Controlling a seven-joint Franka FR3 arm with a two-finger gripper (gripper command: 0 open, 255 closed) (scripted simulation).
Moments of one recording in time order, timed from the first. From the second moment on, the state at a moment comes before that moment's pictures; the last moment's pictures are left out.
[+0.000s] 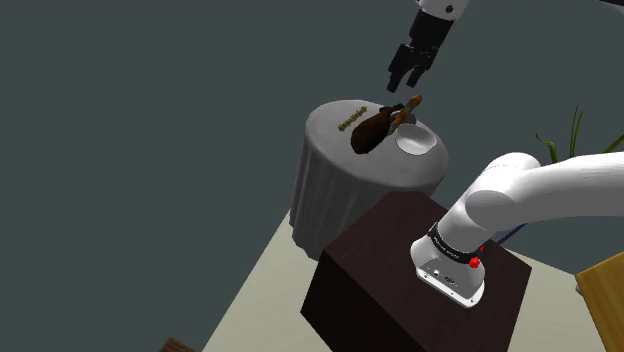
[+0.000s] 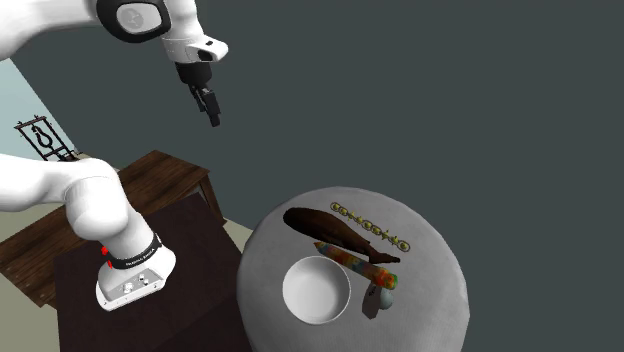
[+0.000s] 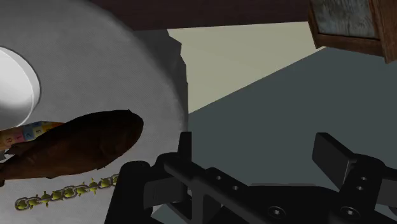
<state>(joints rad) -0.02 -0.79 0.01 -2.38 0.05 1.63 0.04</state>
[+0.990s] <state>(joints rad) -0.21 -0.56 -0.02 -2.49 -0.04 2.11 0.27</state>
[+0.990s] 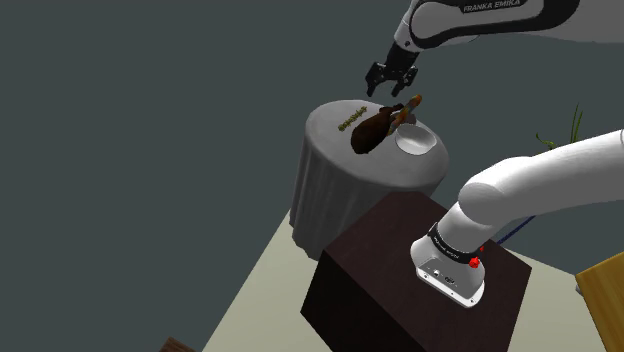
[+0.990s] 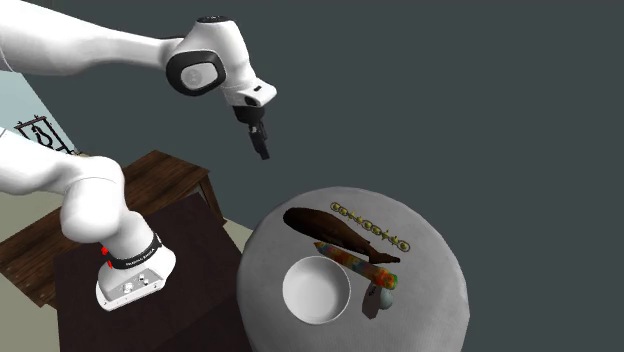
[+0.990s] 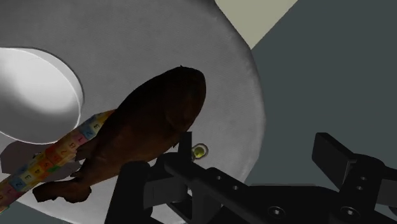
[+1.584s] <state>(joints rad) -0.35 -0.35 -0.04 -2.49 -0.13 2.42 0.45</state>
